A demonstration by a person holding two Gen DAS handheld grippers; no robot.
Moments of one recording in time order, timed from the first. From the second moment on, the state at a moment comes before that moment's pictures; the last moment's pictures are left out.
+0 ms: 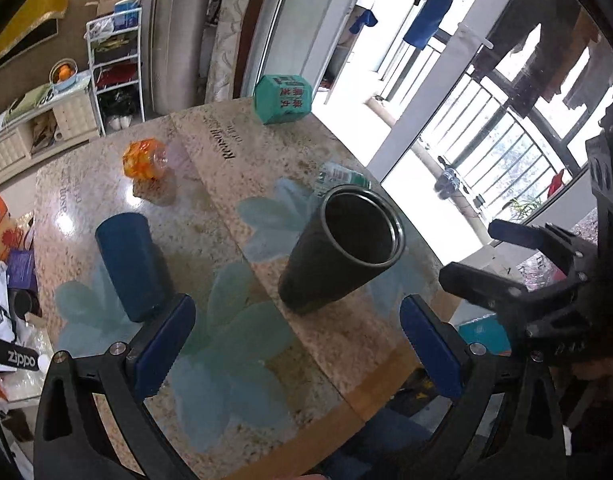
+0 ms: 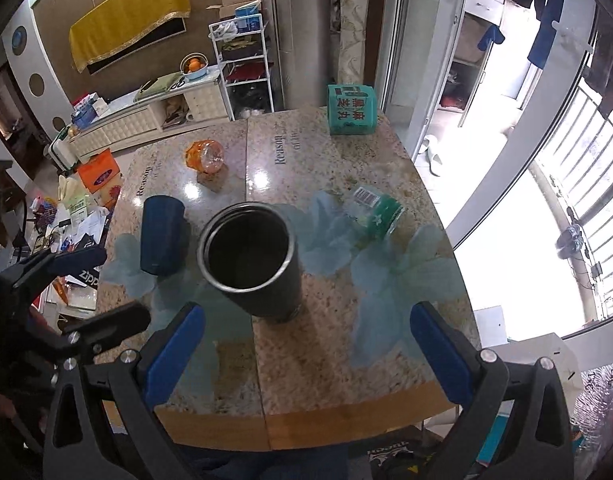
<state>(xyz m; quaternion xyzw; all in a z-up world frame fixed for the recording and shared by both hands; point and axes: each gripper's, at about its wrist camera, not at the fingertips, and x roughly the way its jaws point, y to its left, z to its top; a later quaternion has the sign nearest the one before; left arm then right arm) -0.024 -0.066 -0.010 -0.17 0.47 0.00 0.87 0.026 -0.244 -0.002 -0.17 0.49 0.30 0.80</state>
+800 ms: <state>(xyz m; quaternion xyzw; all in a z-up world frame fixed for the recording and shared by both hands) -0.030 -0.063 -0.017 -0.17 0.47 0.01 0.86 0.015 -0.241 0.000 -0.18 0.47 0.30 0.81</state>
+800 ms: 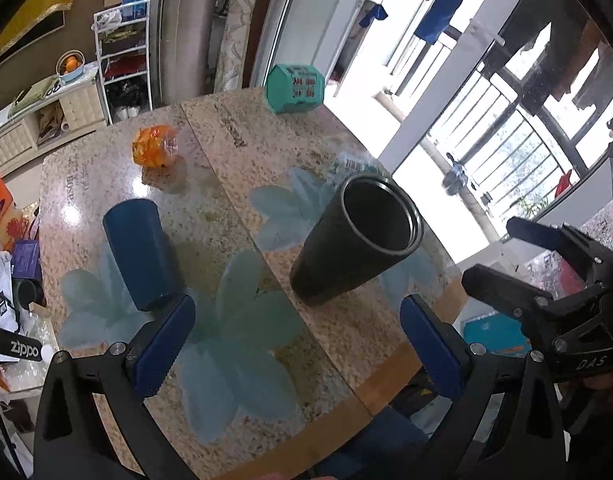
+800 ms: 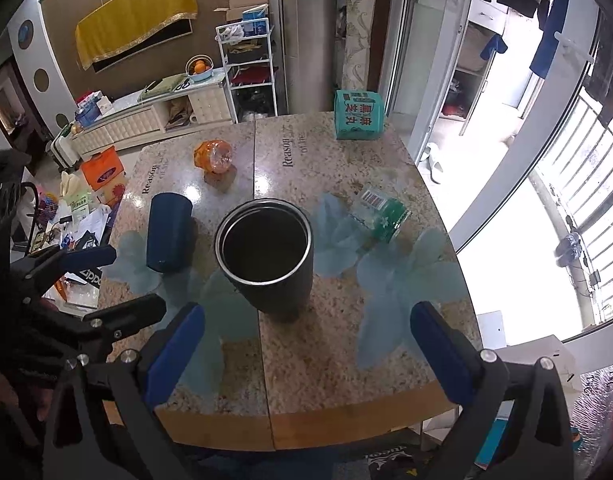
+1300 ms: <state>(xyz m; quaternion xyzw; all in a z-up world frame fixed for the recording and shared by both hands) -0.021 -0.066 -0.013 -0.18 0.47 0.01 0.86 0.017 -0.244 0.003 -0.18 0.47 0.31 0.81</state>
